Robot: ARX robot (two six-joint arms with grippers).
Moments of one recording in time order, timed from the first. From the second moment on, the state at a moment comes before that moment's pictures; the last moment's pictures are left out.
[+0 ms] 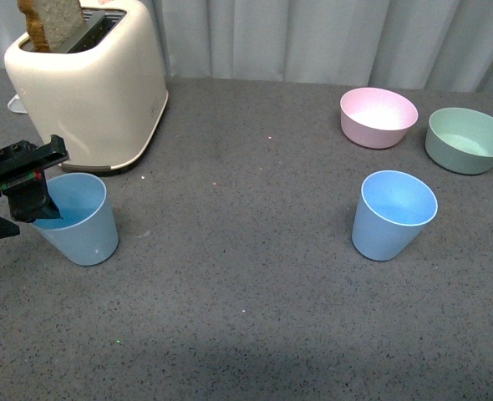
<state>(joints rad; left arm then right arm) -0.02 1.83 0.82 -0.06 0.07 -0.41 0.00 0.00 0.00 0.00 0.00 0.00</state>
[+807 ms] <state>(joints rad) -0.35 1.92 1.00 -0.13 -0.03 -0.42 0.00 0.00 0.00 0.00 0.00 0.00</state>
